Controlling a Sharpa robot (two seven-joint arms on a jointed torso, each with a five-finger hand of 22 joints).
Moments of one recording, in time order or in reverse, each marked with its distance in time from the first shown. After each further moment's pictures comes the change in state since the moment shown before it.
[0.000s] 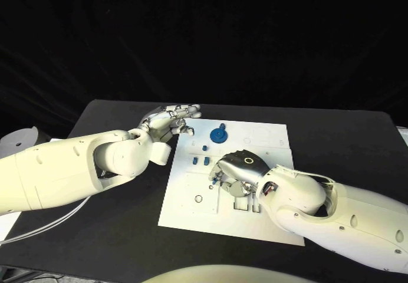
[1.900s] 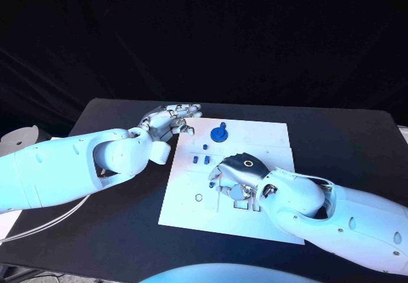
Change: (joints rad) left arm 0.000 -0.003 0.000 -0.001 -0.001 0.014 -0.016; left_hand 0.000 0.000 0.000 0.000 0.000 0.000 0.000 0.000 0.000 0.000 0.000 0.007 0.000 0.000 0.000 0.000 -0.005 0.000 0.000 0.000 -0.004 0.000; right arm -0.008 -0.013 -0.012 0.005 -0.009 -0.006 -0.003; right_hand -0.074 -0.047 -0.097 0.009 0.003 -0.129 0.000 -0.002 -0.032 -0.206 0.057 0.040 -0.014 0.002 0.055 -0.015 0.000 0.016 0.000 0.047 -0.053 -0.001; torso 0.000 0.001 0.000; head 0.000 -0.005
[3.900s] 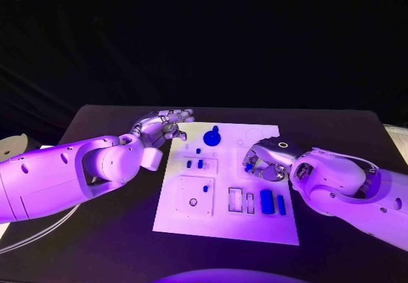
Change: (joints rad) left arm 0.000 -0.007 0.000 0.003 -0.005 0.018 -0.005; left_hand 0.000 0.000 -0.003 -0.003 0.000 0.000 0.000 0.000 0.000 -0.004 0.004 0.005 0.000 0.000 0.000 0.000 -0.003 0.000 0.000 0.000 0.001 -0.001; right arm 0.079 -0.192 0.041 0.007 0.053 0.081 -0.018; right_hand 0.038 0.047 -0.033 0.038 -0.001 0.094 -0.015 0.022 0.011 0.171 -0.063 0.022 -0.004 0.000 -0.044 -0.004 -0.001 0.000 0.000 -0.029 -0.004 0.000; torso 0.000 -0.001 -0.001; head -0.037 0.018
